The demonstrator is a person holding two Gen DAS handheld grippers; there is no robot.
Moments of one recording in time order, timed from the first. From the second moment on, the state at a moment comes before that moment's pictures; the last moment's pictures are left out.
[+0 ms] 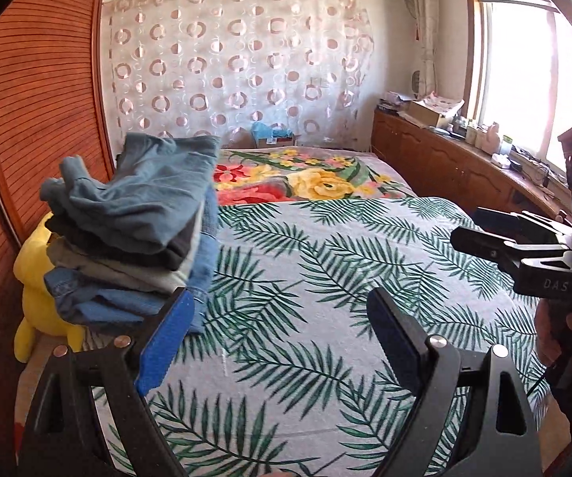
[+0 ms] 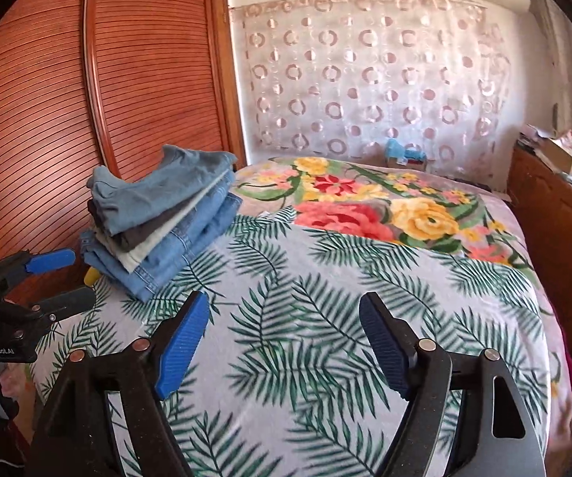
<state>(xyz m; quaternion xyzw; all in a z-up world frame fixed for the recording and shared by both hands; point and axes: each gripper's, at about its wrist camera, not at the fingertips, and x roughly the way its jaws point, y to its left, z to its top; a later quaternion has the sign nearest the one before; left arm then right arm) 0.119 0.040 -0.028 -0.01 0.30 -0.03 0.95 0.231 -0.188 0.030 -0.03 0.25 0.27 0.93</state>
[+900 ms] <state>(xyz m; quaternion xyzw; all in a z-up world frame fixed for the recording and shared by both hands) 0.075 -0.011 -0.012 0.01 0.29 -0.04 0.96 0.100 -0.217 0.037 0.00 0.25 0.18 0.95</state>
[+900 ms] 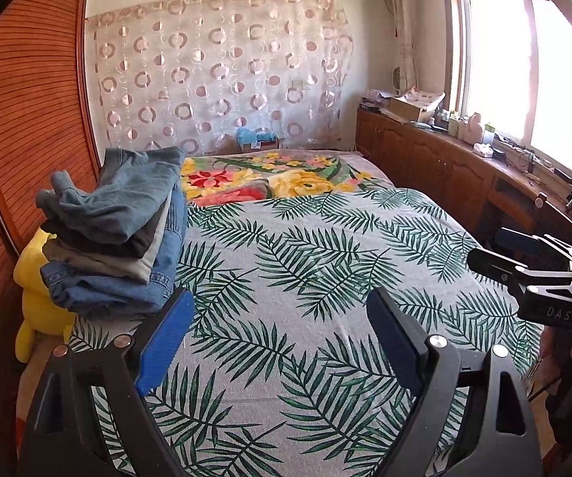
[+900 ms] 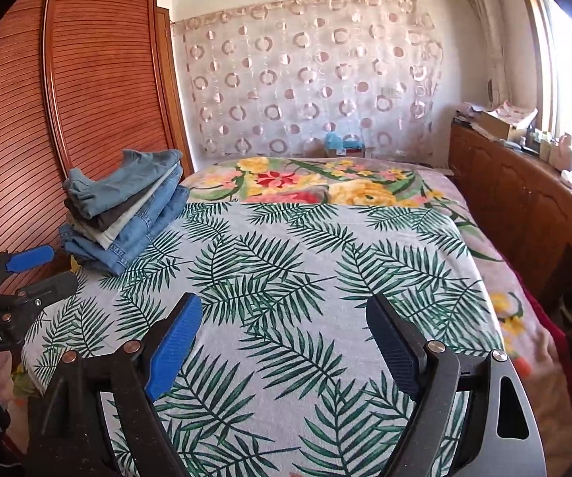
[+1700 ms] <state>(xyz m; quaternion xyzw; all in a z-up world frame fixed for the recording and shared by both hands) 0.045 -0.005 0.045 0.01 0.23 -0.03 0.97 0.047 -0.228 0.077 0.01 0.17 0.16 0.97</state>
